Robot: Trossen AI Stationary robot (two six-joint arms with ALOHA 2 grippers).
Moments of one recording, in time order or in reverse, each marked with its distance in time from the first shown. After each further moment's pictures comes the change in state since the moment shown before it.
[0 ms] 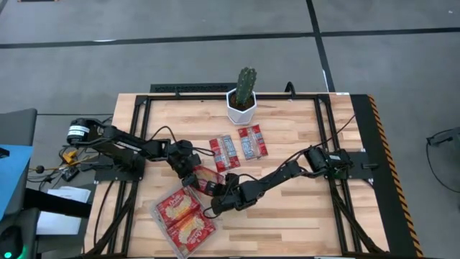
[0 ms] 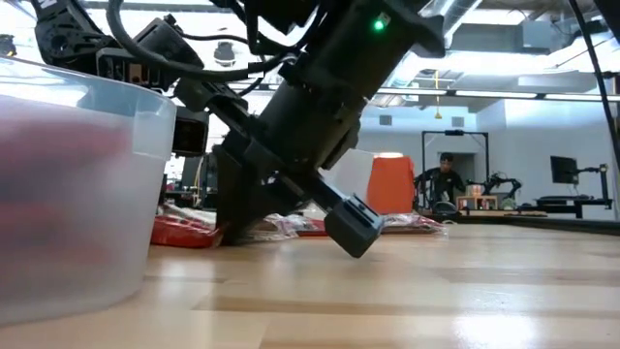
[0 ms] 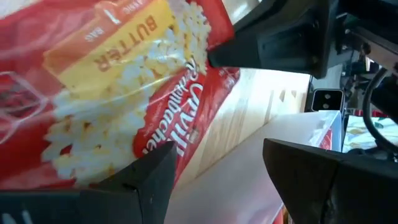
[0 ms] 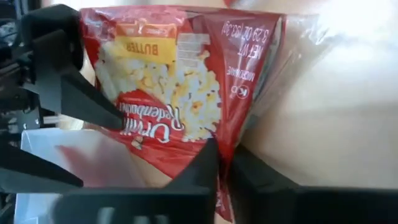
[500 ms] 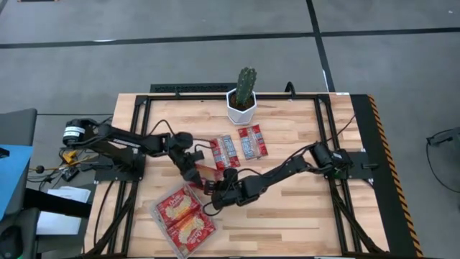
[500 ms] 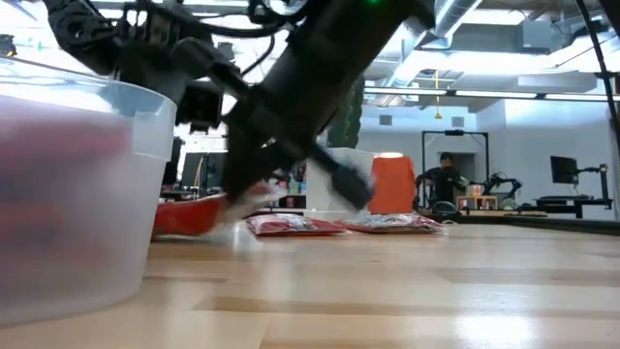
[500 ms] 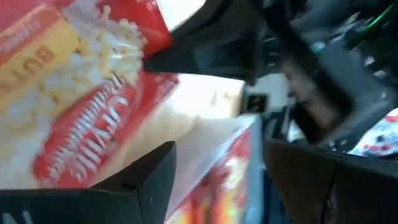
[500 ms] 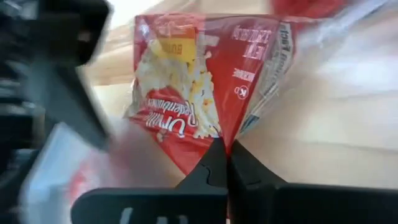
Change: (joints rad) left arm 0.051 -0.054 0.085 -0.001 0.187 -0.133; right arm -0.009 -0.086 -0.001 -0.010 -0.033 -0.206
